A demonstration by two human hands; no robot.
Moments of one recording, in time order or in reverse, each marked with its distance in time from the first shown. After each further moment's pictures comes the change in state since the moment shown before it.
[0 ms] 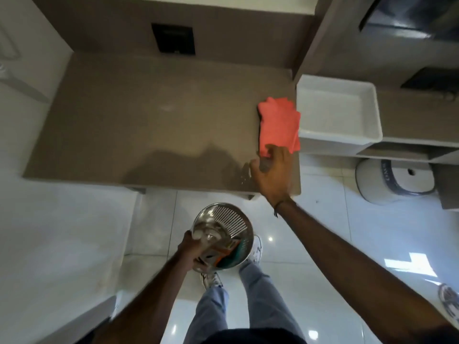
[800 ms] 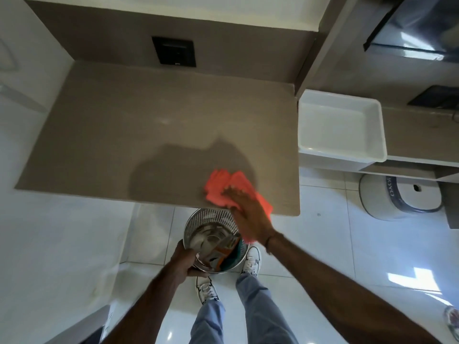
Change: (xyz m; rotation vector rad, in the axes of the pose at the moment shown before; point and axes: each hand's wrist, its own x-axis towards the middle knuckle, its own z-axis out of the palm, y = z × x) left_hand 0.006 0.020 -0.001 -0.197 -0.094 0.019; right_hand -0.033 0.033 0.036 0.068 -0.662 -0.177
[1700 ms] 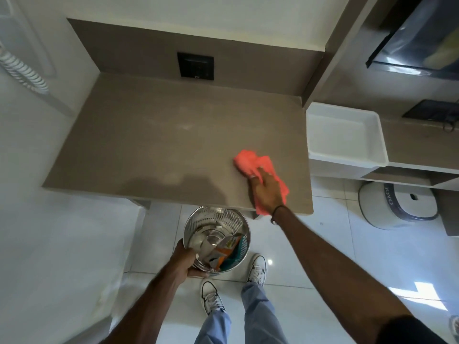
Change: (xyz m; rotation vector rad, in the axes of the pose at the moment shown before) left_hand -0.012 -0.005 -0.055 0.009 -0.004 0.063; right_hand 0.046 -0.033 -0.009 0.160 0.285 0.417
